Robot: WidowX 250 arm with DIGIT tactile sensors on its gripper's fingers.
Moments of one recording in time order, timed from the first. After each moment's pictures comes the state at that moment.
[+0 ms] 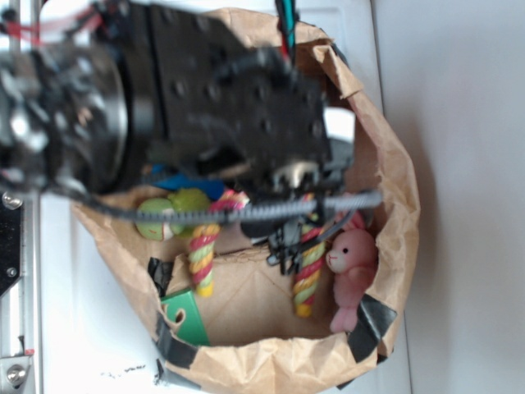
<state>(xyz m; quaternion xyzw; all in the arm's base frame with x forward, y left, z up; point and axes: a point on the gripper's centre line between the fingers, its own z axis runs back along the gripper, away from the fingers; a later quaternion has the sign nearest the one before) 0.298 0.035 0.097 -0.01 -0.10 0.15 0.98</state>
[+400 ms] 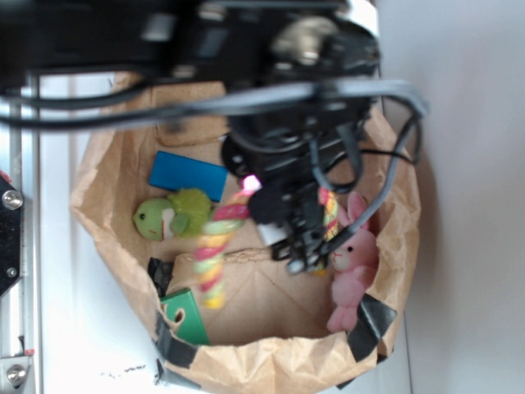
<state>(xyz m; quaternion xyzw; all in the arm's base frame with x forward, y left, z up) 0.287 0.011 0.164 -0.13 -0.11 0.16 0.97</state>
